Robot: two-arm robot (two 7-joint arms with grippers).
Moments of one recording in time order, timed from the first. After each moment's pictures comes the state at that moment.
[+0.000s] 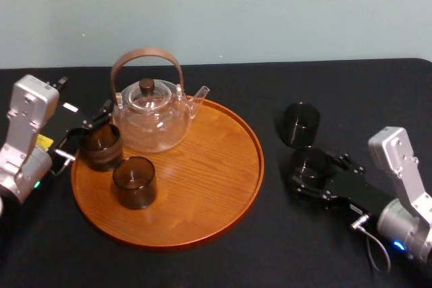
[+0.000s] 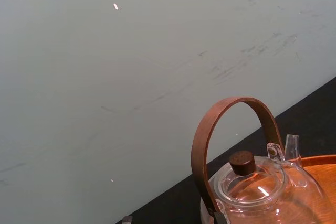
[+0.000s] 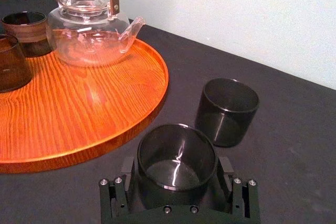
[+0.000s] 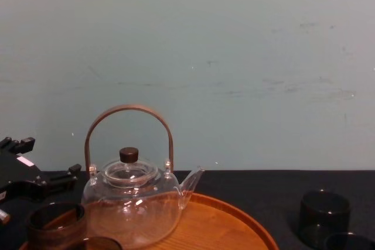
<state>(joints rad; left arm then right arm) -0.20 0.60 0.45 -1.41 -0.25 -0.12 0.03 -0.07 0.53 -0.30 -1.59 0.29 0.06 0.30</state>
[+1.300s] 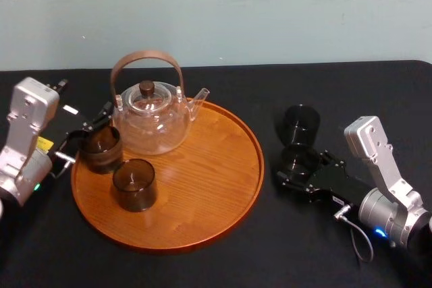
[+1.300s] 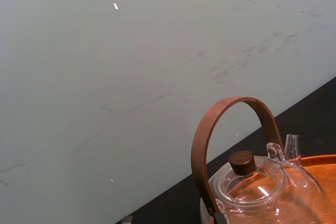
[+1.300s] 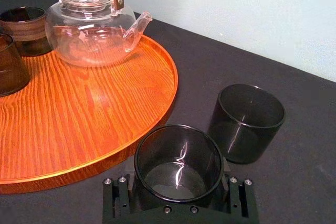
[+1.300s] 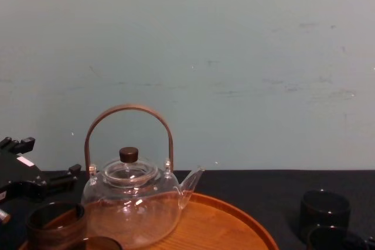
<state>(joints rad) -0.20 0.60 0.45 -1.41 -0.25 -0.12 0.03 0.04 0.46 -0.32 -1.50 0.25 0.12 0.36</state>
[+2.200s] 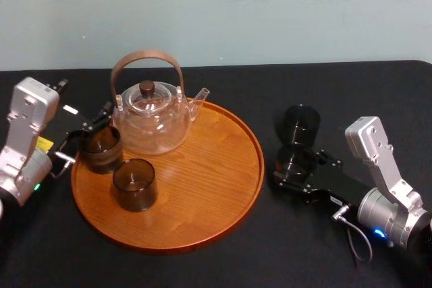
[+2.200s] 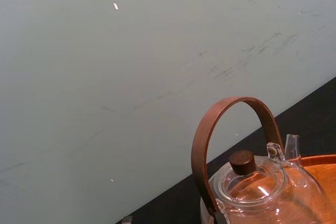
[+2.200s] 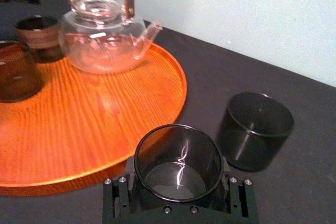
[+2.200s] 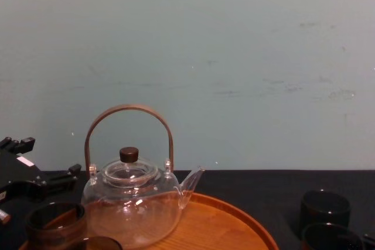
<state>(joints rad) -0.20 0.60 0.45 -1.41 -0.25 -0.12 0.03 0.04 0.46 -0.32 -1.50 0.26 0.10 0.38</state>
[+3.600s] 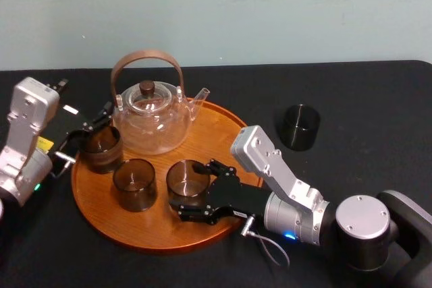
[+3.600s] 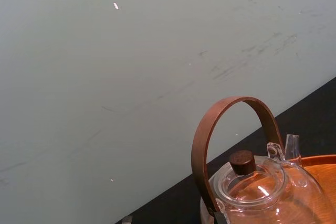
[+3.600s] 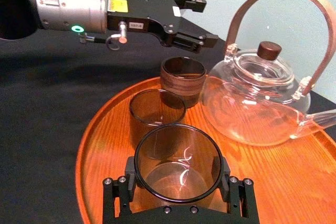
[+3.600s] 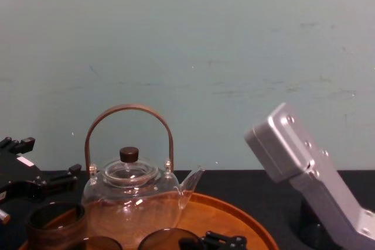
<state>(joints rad) -0.20 0.60 0.45 -1.41 -0.25 -0.12 0.03 0.20 0.35 -0.60 -1.49 0.17 0.10 0.50</state>
